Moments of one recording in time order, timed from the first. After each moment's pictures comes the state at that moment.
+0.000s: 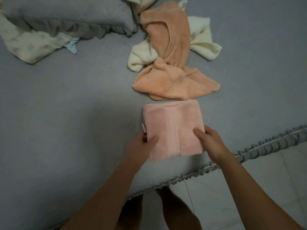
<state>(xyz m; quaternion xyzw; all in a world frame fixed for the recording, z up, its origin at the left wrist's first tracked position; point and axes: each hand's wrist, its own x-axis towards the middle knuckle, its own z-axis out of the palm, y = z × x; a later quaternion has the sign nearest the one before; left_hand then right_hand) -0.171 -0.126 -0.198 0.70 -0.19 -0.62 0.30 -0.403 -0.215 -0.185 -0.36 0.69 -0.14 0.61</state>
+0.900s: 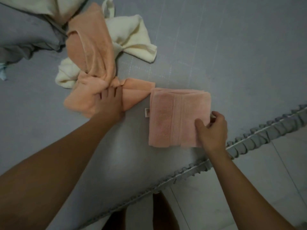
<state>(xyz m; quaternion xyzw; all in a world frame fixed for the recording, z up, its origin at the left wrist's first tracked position) -0.253 -0.355 -0.242 0.74 -0.63 -0.13 -0.20 -0.570 -0.304 -0.216 -0.42 0.83 -0.16 0.33</state>
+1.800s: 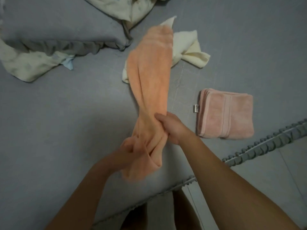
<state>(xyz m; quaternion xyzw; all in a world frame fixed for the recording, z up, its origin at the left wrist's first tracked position) -0.108 -0.155 -0.137 0.69 -0.33 -0.65 -0.02 -0.276 -0.265 -0.148 -0.24 0.61 -0.15 0.74</state>
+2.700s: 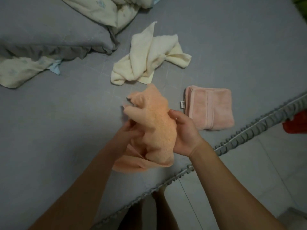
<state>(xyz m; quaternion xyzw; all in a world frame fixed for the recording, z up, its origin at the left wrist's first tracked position) -0.122 -0.178 -0.169 0.52 -0.25 -0.73 0.36 -0.321 -0.218 -0.085 -0.08 0.37 -0.26 0.89</state>
